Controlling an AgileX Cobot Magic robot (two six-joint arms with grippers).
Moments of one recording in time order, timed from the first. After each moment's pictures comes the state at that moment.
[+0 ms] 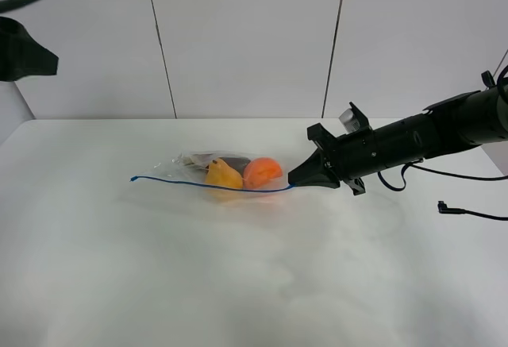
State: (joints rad) left arm -0.10 1.04 -1.08 -0.06 0.68 0.17; right arm 0.12 1.88 -1.01 1.29 0.91 -0.88
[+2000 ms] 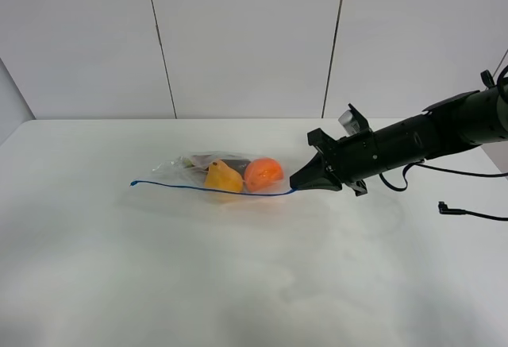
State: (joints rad) left arm -0.10 0.00 -0.62 0.01 1.08 -0.04; right arm 0.12 1.88 -1.01 1.26 0.90 -0.89
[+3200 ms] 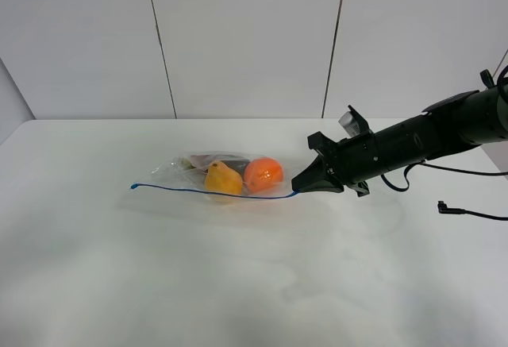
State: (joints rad) left arm -0.10 0.00 -0.49 -0.02 1.08 -0.04; right arm 0.12 1.88 -1.01 1.23 0.89 -0.89
